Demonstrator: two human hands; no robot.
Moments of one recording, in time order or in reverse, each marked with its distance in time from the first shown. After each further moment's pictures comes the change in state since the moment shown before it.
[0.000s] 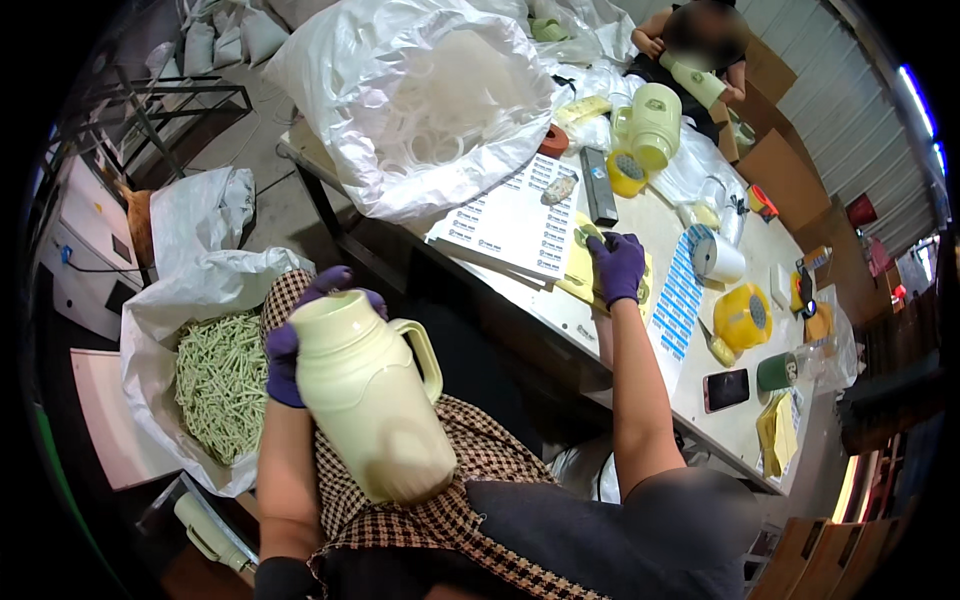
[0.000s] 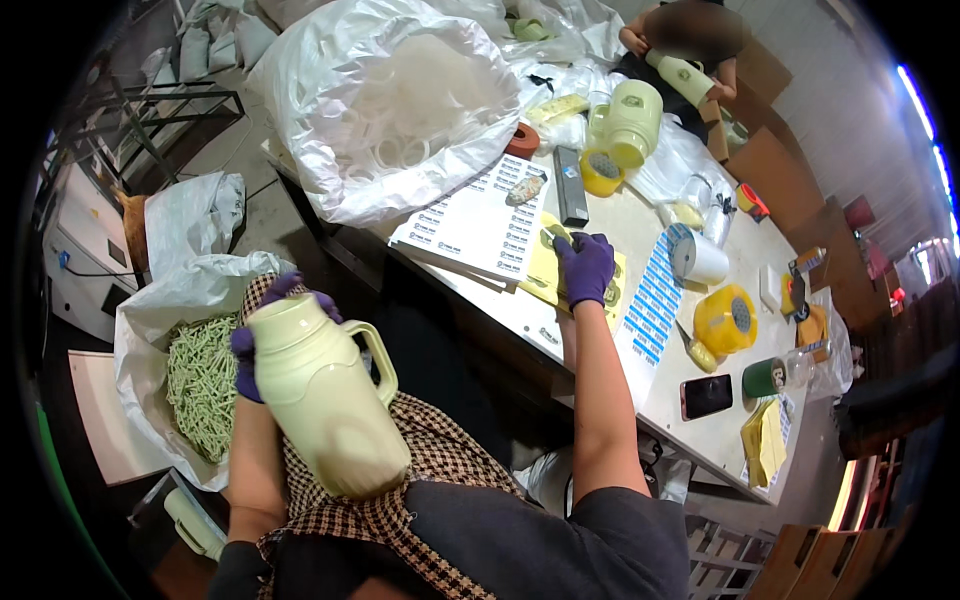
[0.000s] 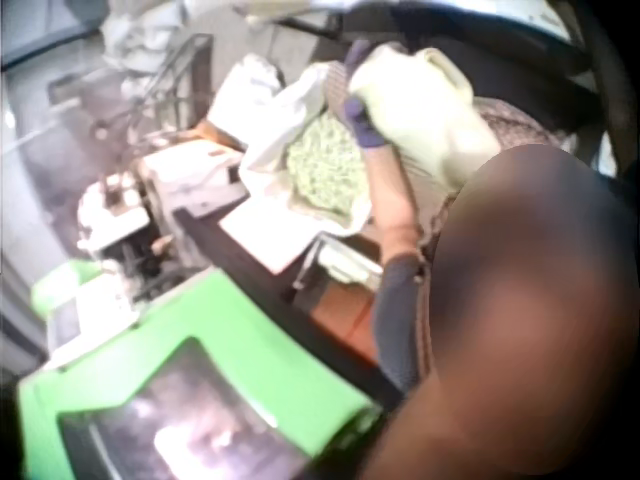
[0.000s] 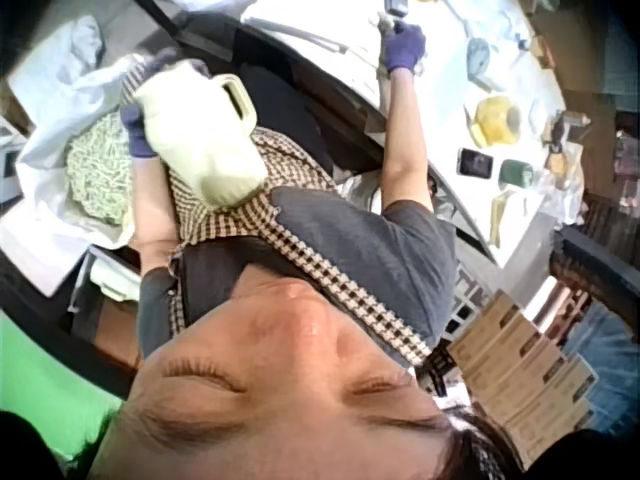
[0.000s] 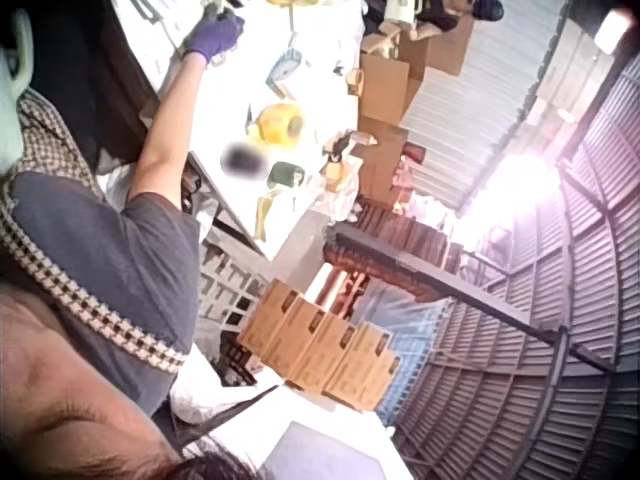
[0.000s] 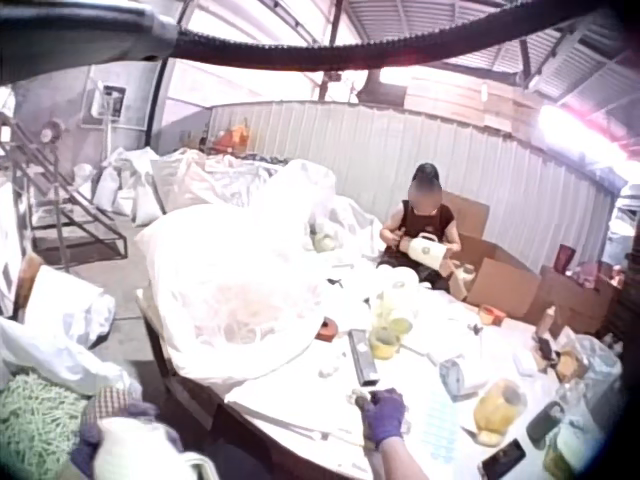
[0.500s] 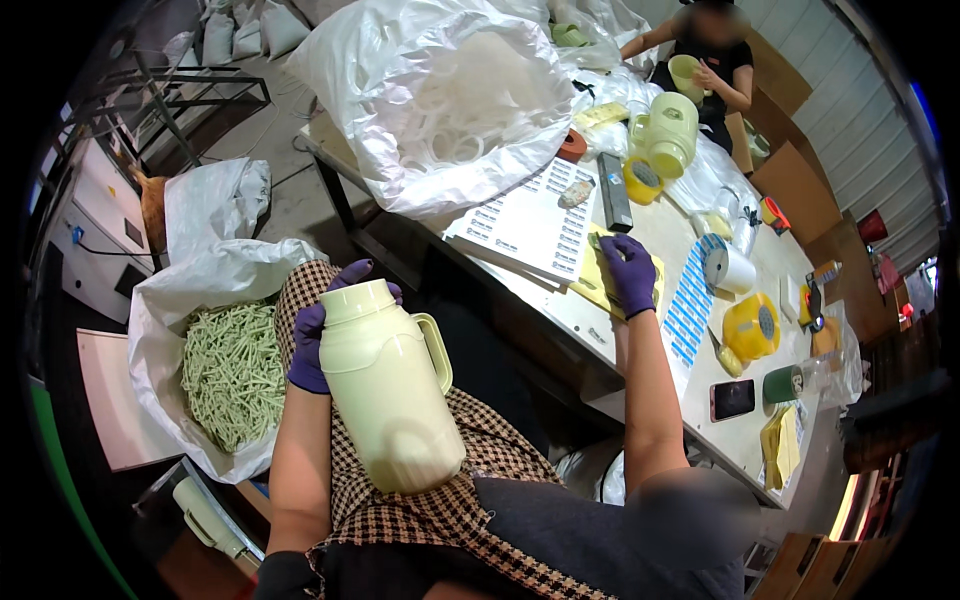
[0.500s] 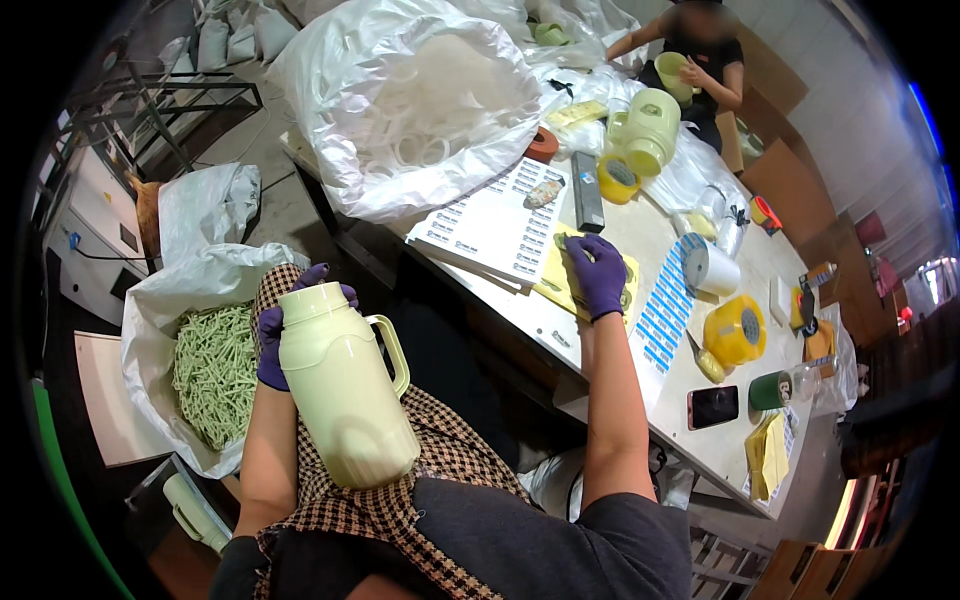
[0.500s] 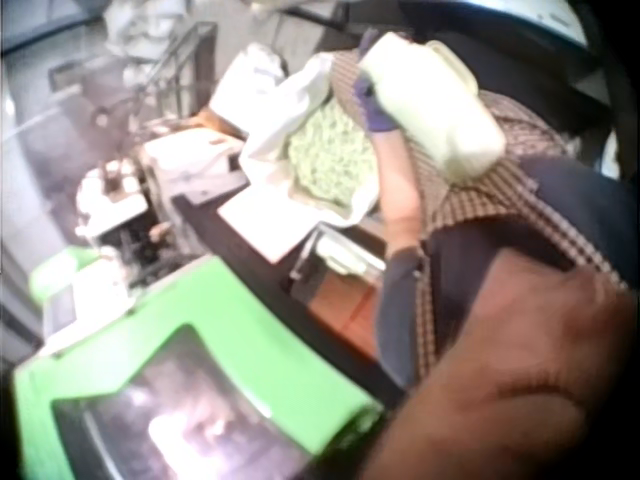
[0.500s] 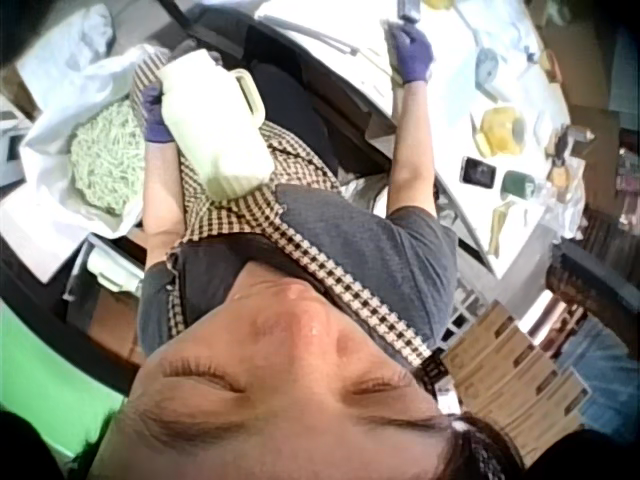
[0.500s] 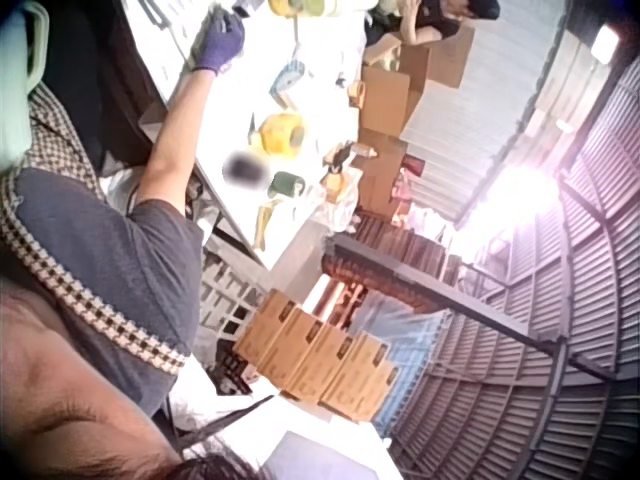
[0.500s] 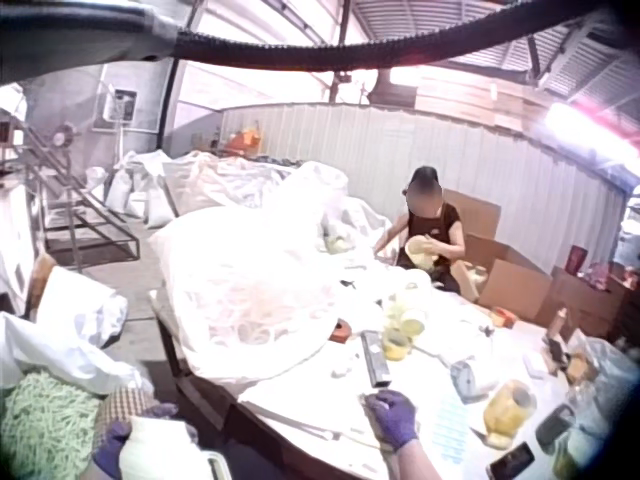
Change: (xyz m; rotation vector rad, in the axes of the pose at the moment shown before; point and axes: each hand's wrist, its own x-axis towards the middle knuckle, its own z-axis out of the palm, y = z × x) left_hand -0.009 -0.014 -0.043 -0.071 0.071 -0.014; right_hand 0.001 -0.009 -0.004 0.390 -0.135 -0.011
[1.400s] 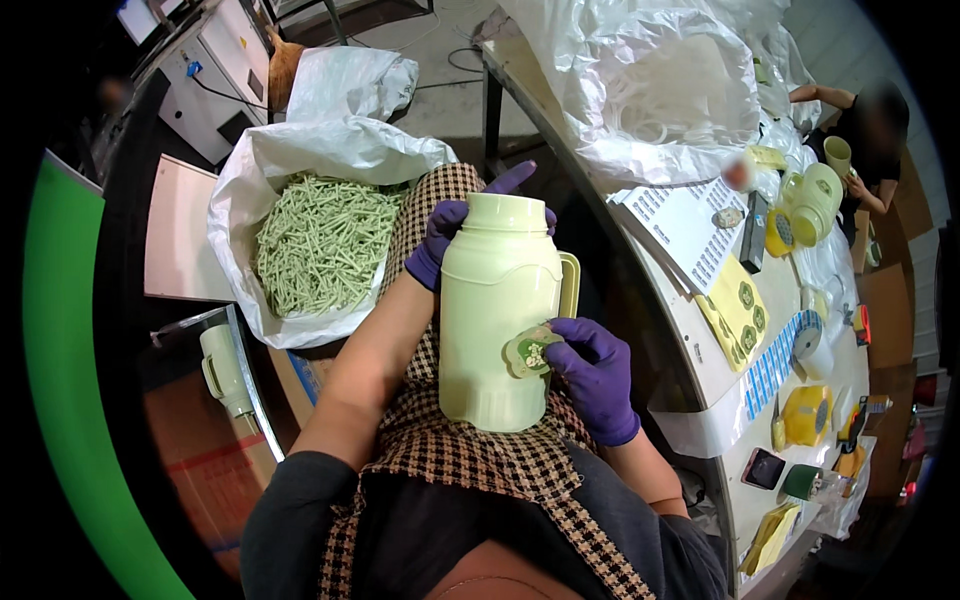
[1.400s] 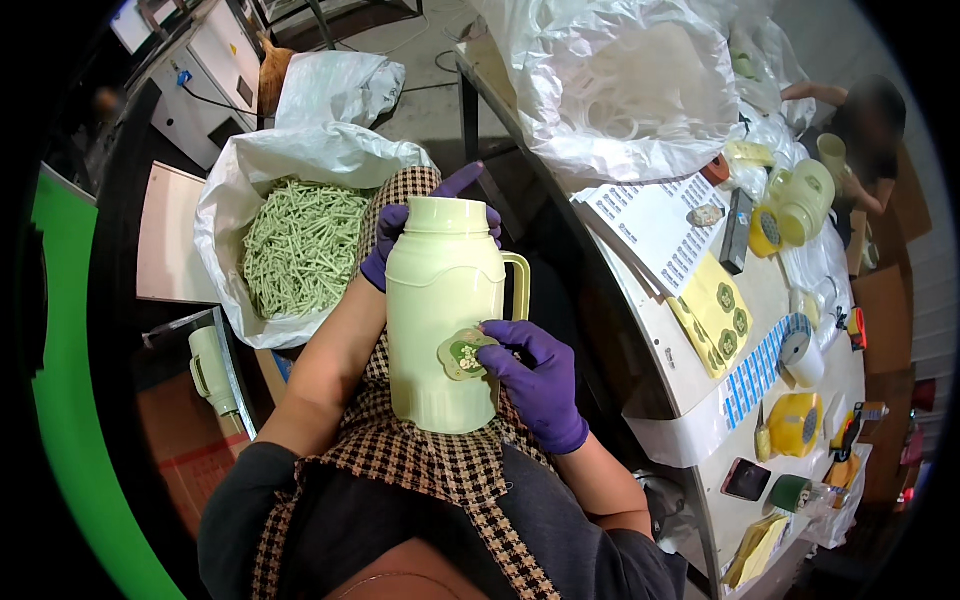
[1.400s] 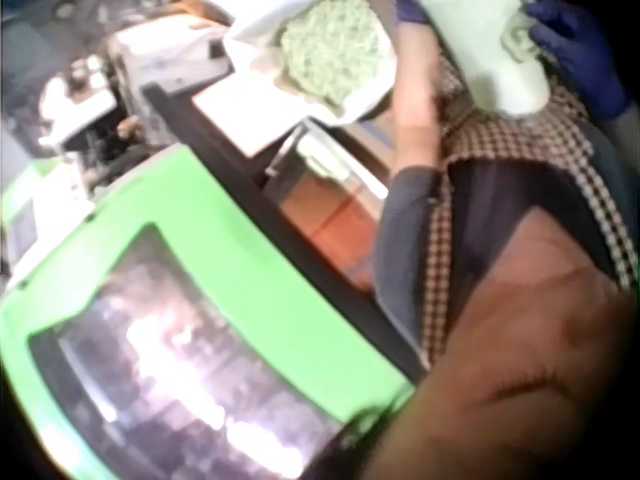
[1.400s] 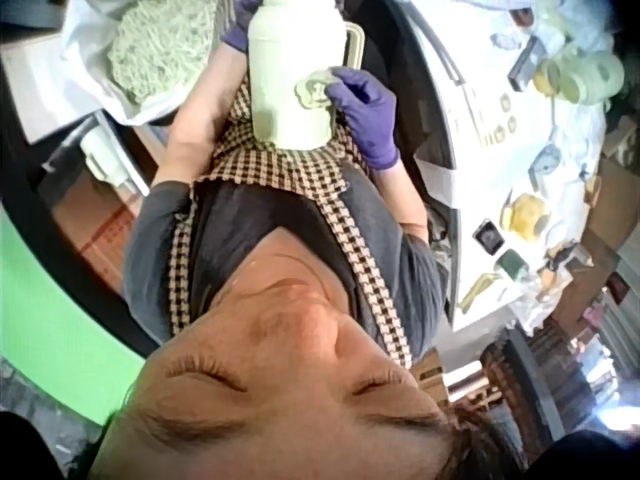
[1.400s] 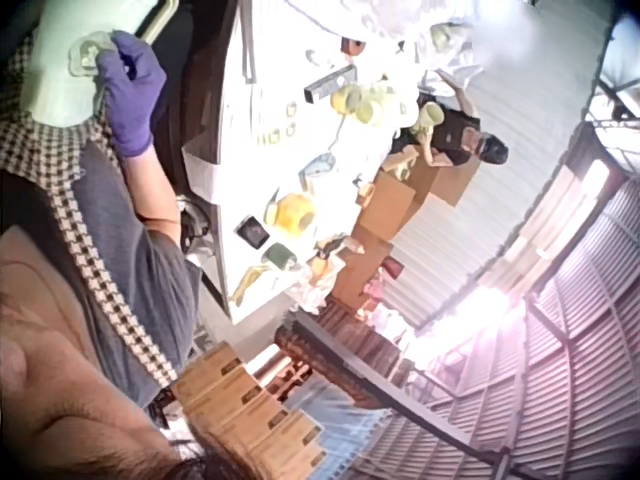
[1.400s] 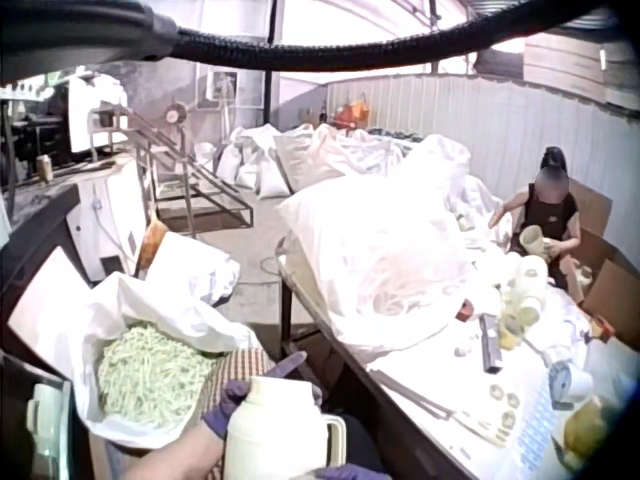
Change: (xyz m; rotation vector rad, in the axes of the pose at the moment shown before) left_hand -0.001 0.012 -0.005 -0.002 -0.084 0.025; right_hand -0.201 -0.258 0.000 0.895 -0.898 0.289
